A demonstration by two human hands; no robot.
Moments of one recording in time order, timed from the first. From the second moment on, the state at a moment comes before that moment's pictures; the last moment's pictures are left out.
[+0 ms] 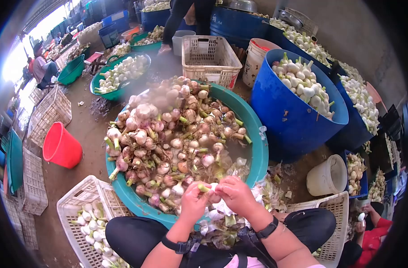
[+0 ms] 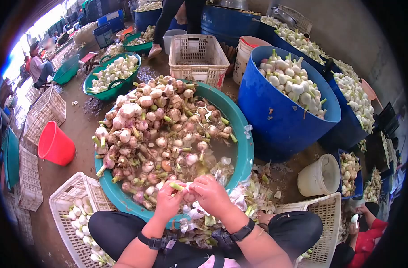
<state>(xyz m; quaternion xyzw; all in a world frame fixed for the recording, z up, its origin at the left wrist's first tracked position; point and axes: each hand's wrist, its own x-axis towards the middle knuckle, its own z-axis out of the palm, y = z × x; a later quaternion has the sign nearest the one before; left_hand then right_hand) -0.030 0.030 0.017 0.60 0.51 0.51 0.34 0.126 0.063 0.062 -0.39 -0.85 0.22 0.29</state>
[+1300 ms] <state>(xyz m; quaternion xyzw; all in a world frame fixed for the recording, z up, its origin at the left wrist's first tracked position) -0.031 0.062 -0.013 0.12 0.58 0.53 0.60 0.125 0.143 -0.068 -0.58 -0.58 0.52 0.22</state>
